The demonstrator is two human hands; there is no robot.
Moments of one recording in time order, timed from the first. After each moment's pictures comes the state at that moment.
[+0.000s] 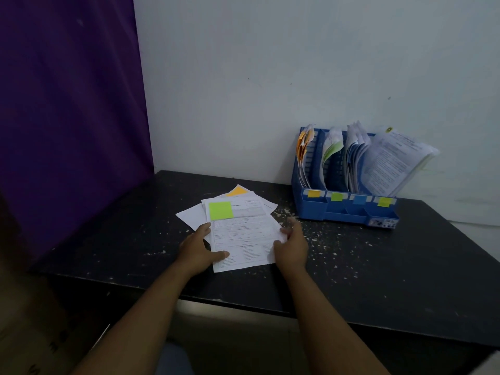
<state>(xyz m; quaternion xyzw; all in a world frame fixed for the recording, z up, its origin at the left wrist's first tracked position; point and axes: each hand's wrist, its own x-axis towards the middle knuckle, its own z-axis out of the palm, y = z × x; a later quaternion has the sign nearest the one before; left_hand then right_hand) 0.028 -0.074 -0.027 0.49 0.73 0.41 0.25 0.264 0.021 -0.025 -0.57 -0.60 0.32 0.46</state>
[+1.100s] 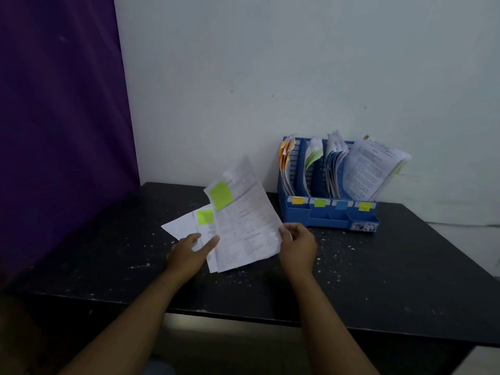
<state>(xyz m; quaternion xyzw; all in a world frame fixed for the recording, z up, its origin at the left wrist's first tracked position) 0.049 -0.070 -0.006 0.45 0.76 0.42 0.21 0.303 -0.004 0.031 -0.54 -0.54 0.32 0.56</state>
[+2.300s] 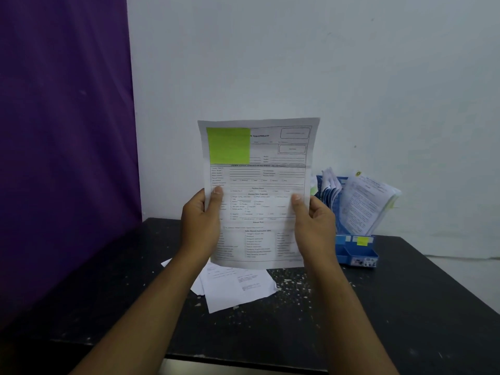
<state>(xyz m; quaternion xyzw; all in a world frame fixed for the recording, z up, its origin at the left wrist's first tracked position) 0.123 -0.092 0.186 0.44 0.51 0.73 0.14 0.318 -0.049 0.191 -0.32 -0.57 0.39 0.65</state>
